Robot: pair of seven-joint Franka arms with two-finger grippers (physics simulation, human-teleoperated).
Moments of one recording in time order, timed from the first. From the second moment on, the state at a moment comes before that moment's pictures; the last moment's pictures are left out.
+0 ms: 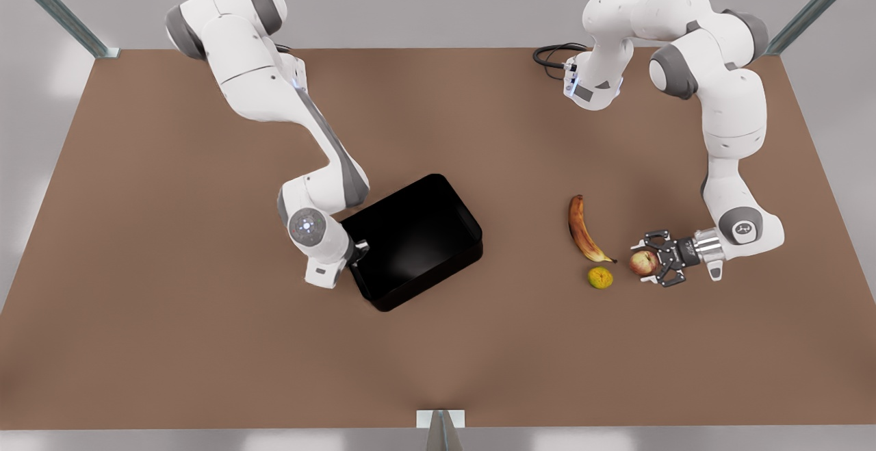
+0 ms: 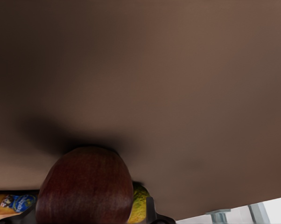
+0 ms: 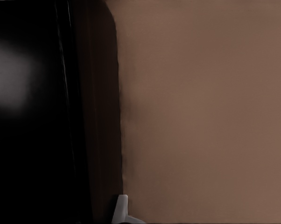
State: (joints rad) left arm 0.01 0.80 0.40 -1.77 -1.28 1.74 -0.53; right arm 0.43 0.65 0.04 -1.53 0.12 2.17 -0.10
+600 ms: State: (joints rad) left arm 0.01 0.71 0.41 -1.69 -1.13 1.69 -0.77; right arm 0.46 0.85 0.06 -1.36 0.12 2.19 -0.09
